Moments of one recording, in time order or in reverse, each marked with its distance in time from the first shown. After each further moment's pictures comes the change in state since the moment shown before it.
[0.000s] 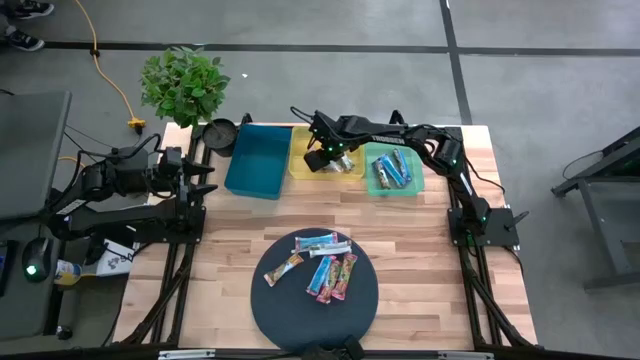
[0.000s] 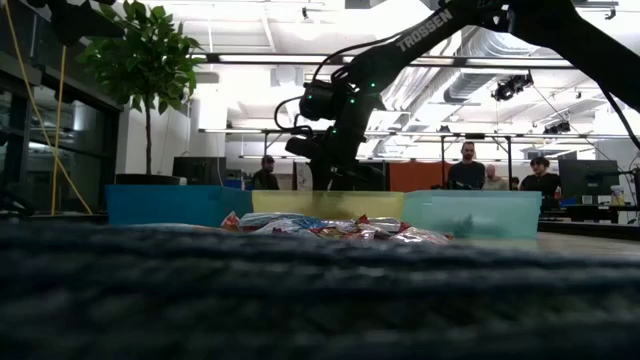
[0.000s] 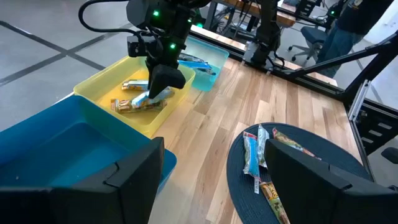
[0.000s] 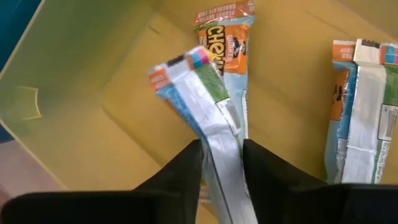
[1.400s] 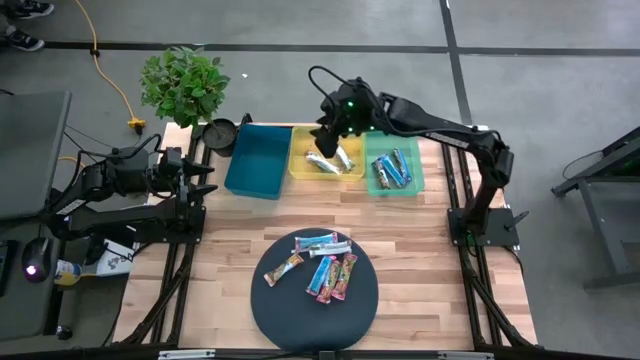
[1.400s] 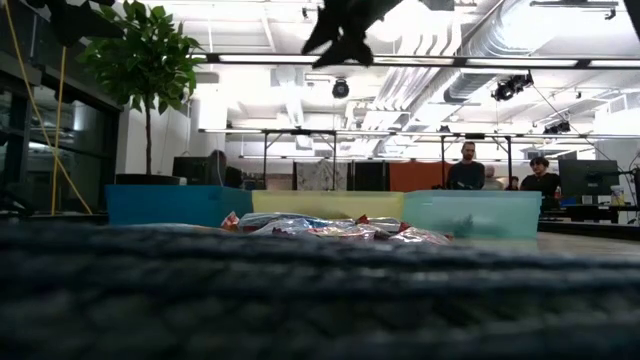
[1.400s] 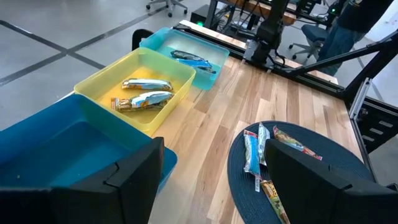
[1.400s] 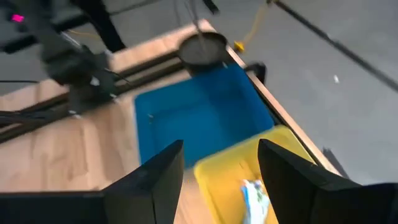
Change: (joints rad) left arm 0.000 0.000 0.000 -0.006 0.000 0.004; right arm 0.096 -0.451 0.002 0.138 0.024 -0.368
